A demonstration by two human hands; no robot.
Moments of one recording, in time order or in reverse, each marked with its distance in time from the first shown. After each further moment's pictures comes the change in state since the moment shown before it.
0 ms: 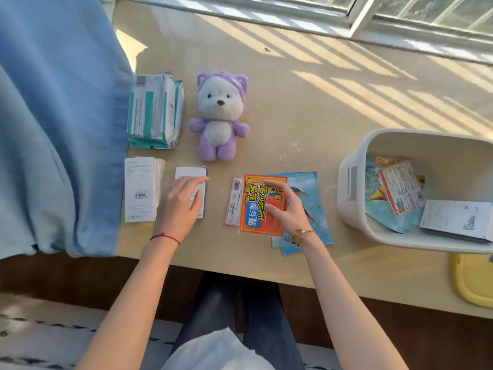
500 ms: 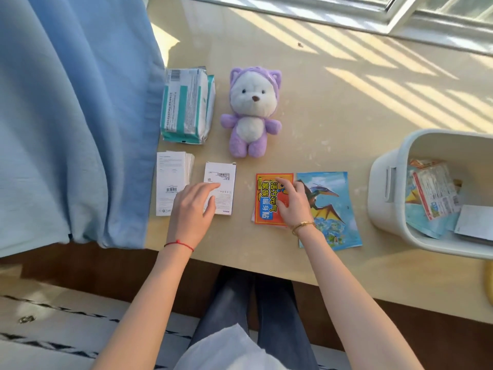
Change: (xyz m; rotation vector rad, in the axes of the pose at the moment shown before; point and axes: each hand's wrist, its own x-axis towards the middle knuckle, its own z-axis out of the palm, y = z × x) left_hand -0.025 -0.028 -0.020 0.067 0.005 -0.034; right_hand 0.036 0.024 0.057 -0.591 0.080 -0.021
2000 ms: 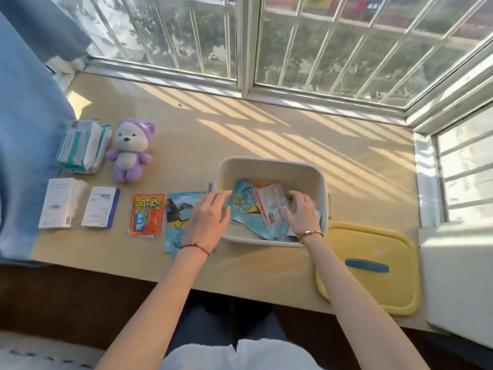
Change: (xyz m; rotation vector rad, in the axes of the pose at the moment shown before) left_hand -0.003 0.428 0.121 -0.042 0.089 0.122; right_hand -0.086 0.244 -0.367 -0.111 0.165 0.040
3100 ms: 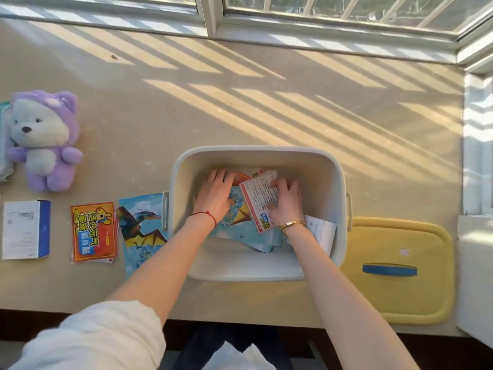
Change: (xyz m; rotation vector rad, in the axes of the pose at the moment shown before) left_hand 0.124 -0.071 0.190 0.266 -0.503 0.005; right_hand 0.110 0.053 0.100 -0.010 -0.138 0.133
